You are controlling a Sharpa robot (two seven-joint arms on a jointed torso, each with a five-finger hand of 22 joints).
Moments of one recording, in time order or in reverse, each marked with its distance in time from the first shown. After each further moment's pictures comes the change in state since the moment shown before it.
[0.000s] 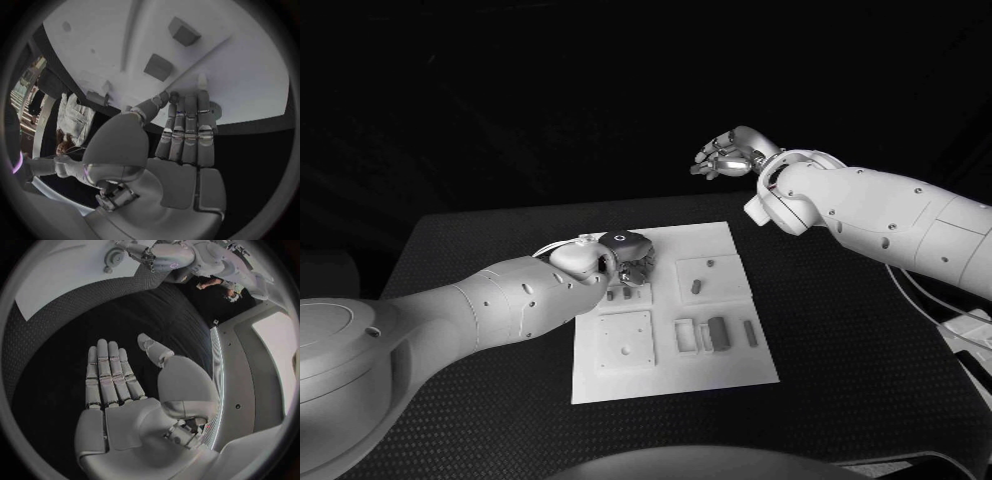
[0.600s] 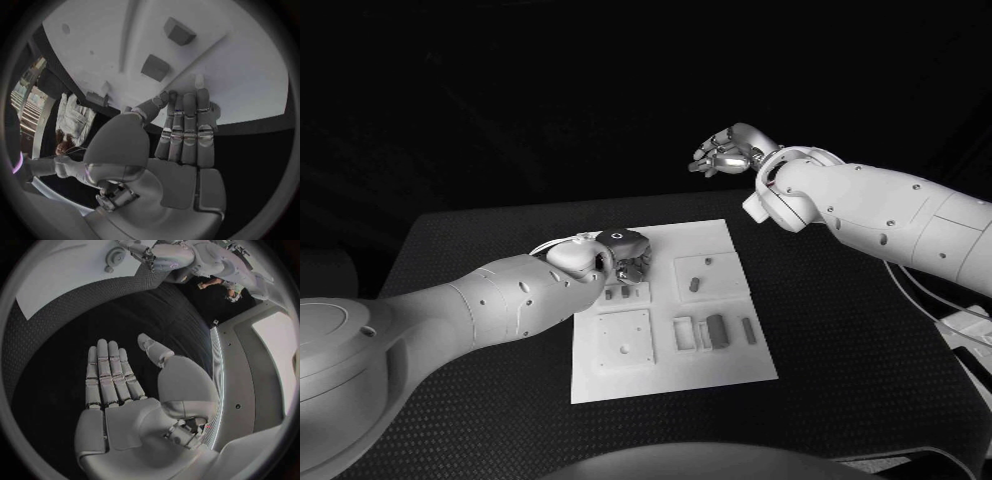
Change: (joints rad) left arm 0.000 -0.005 0.001 0.000 -0.005 0.002 0.001; left_hand 0.045 0.034 0.034 -0.021 0.002 0.107 -0.004 0.069 0.000 0.136 -0.032 0.017 0.009 0.106 -0.034 0.012 0.037 -0.011 0.099 -0.031 0.025 0.045; right arm 0.000 -0.002 0.000 0.000 0.000 0.001 0.000; right_hand 0.000 0.000 -0.003 0.003 0.000 0.000 0.000 0.000 -0.001 0.007 0.000 0.000 -0.004 0.000 0.000 -0.004 0.003 0.000 0.000 0.000 0.000 0.001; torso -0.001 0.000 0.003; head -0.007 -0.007
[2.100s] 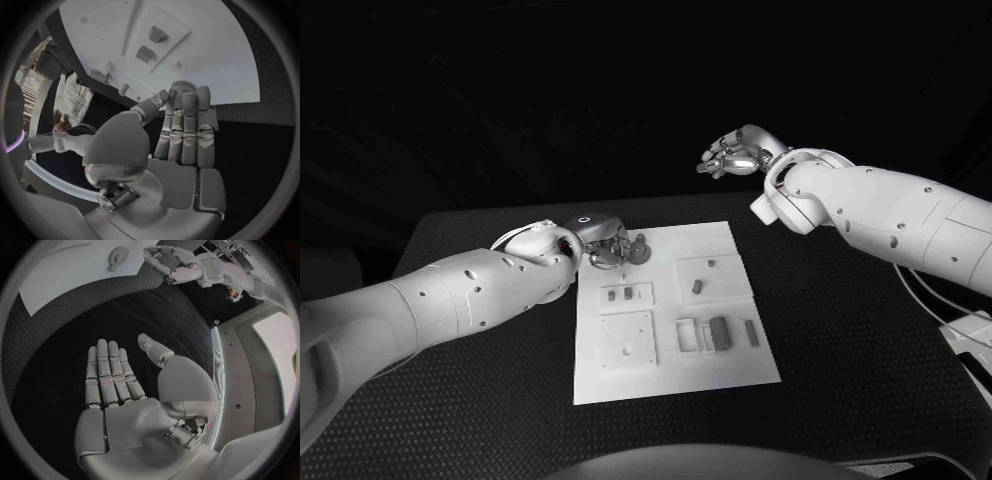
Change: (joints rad) left arm 0.017 -0.177 0.091 0.144 0.107 -0.015 0.031; left_hand 0.011 -0.003 -0.006 0.000 -0.004 0.031 -0.017 0.019 0.015 0.053 -0.025 0.006 0.002 0.052 -0.027 0.016 0.037 -0.016 0.061 -0.029 0.018 0.029; right arm 0.000 -0.020 0.000 0.003 0.002 0.001 0.002; right_hand 0.000 0.000 -0.003 0.003 0.000 0.000 0.000 0.000 -0.003 0.000 0.000 0.000 -0.006 0.003 -0.003 -0.008 0.005 0.000 -0.004 0.004 -0.004 0.003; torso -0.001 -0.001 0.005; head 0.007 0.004
